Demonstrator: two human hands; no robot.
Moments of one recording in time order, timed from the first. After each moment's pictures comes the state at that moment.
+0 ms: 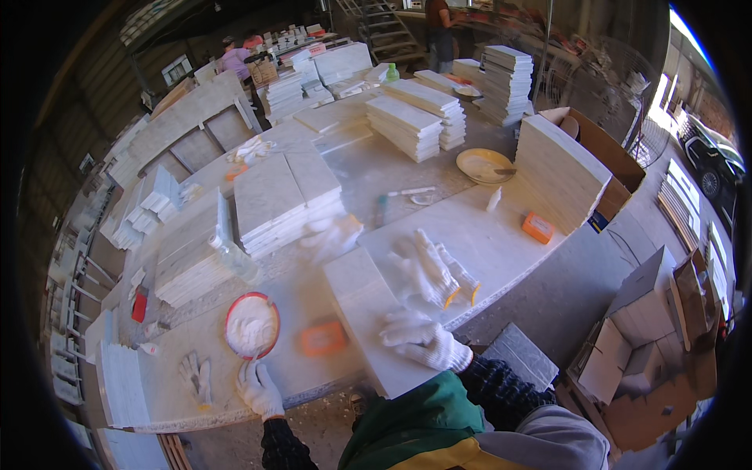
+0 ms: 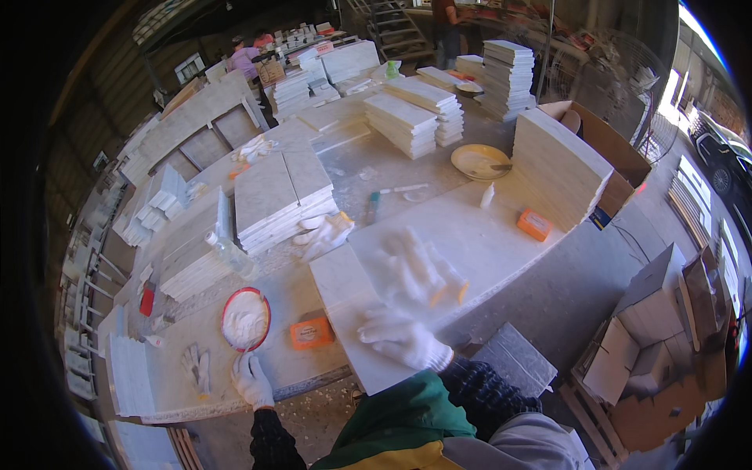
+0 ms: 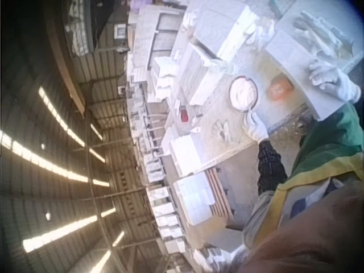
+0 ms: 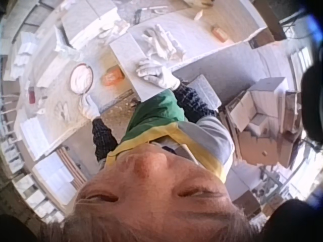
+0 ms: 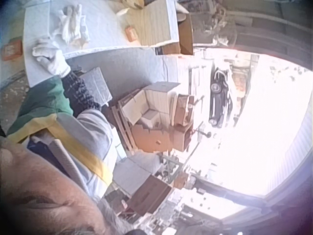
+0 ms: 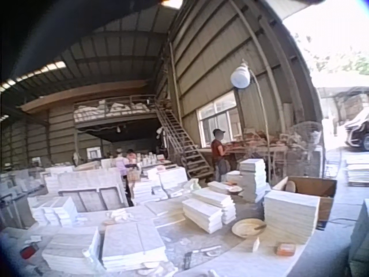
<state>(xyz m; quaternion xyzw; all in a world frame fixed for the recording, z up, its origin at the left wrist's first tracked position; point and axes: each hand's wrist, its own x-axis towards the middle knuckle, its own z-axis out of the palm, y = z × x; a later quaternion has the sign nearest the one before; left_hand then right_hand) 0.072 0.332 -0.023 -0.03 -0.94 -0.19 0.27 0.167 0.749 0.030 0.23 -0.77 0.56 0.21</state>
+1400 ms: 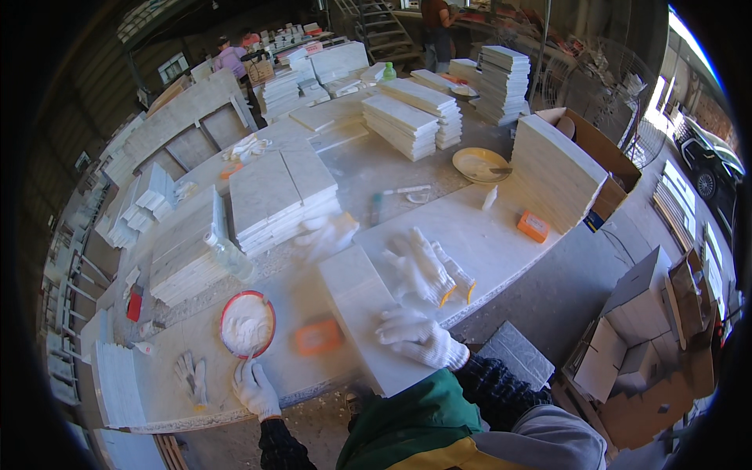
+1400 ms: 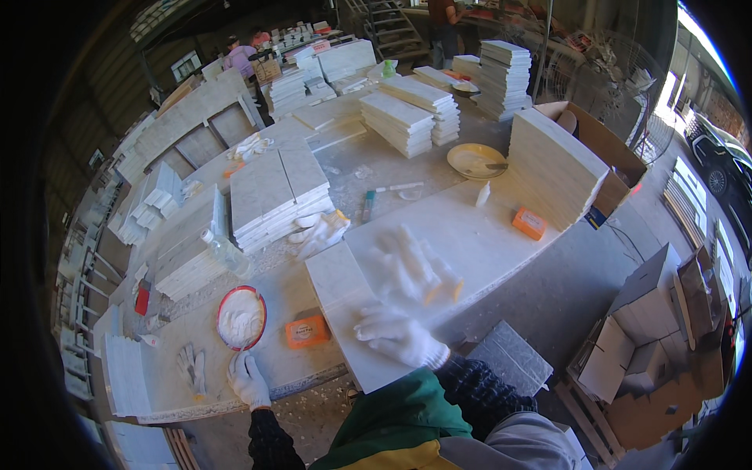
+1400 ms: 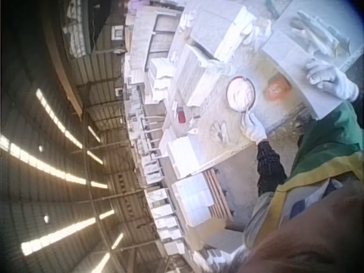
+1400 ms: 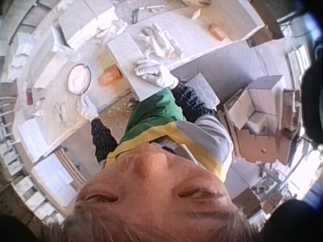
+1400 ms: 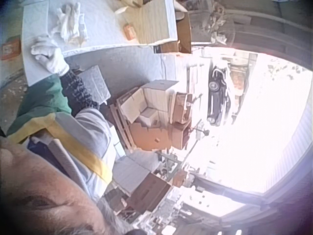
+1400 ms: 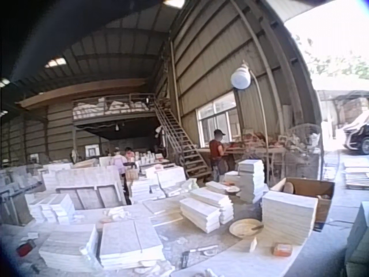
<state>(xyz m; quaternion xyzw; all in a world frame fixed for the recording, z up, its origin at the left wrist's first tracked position) 0.074 0.333 -0.023 -0.02 -0.94 -0.19 0.26 0.166 0.749 0.027 0.23 -0.75 0.58 0.21</state>
